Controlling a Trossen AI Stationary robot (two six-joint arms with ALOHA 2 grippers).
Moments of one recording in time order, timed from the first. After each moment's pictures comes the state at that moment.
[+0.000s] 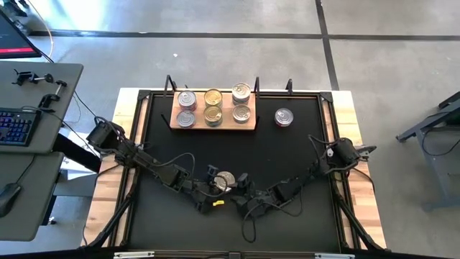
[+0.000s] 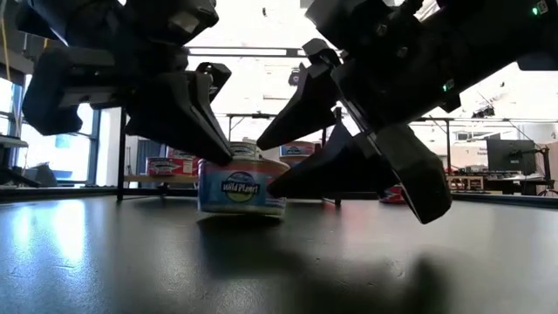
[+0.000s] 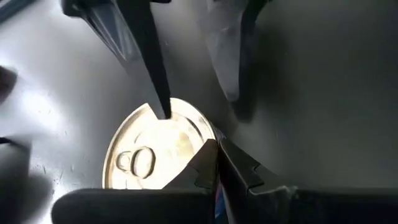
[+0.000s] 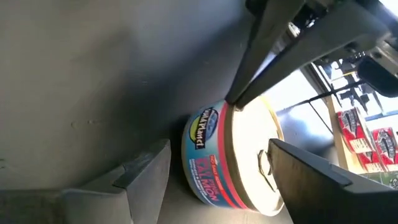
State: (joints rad) left arm -0.45 1.72 0.84 0.10 -0.35 0.16; right arm 0.51 2.03 1.05 0.32 0.65 -0.47
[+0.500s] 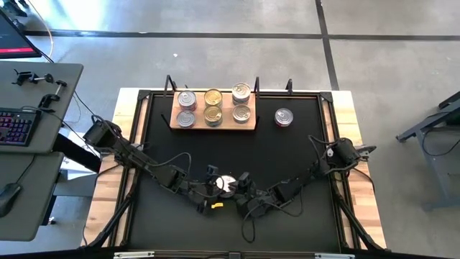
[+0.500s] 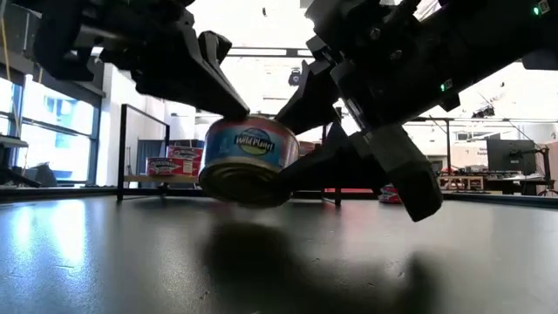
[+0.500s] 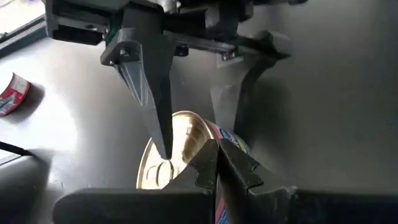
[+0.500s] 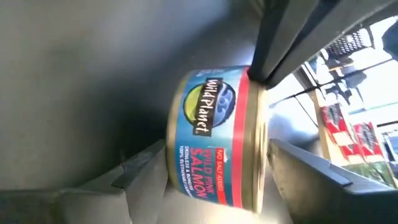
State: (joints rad) left arm -0.48 1.68 0.87 0.12 -0.40 0.11; right arm 0.50 2.03 1.05 0.33 0.72 -0.48
